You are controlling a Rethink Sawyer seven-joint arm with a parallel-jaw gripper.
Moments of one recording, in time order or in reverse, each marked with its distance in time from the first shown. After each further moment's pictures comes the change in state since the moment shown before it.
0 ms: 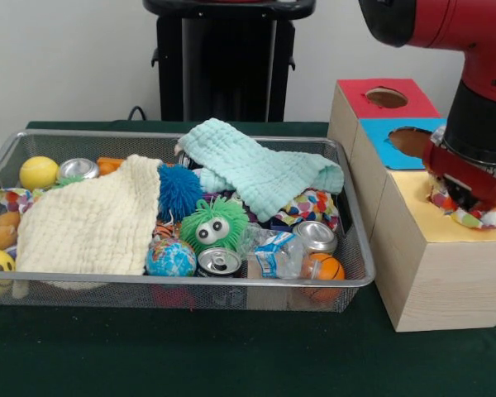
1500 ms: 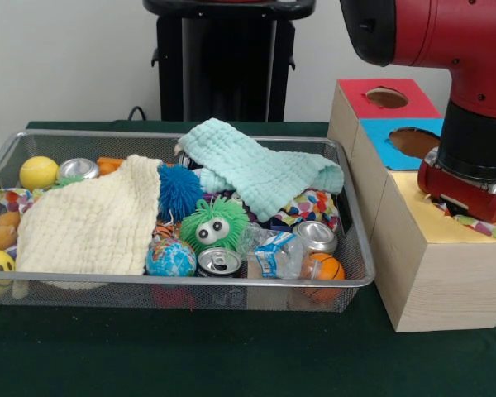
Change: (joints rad) arm -0.015 -0.004 0.036 0.056 0.001 -0.182 0.000
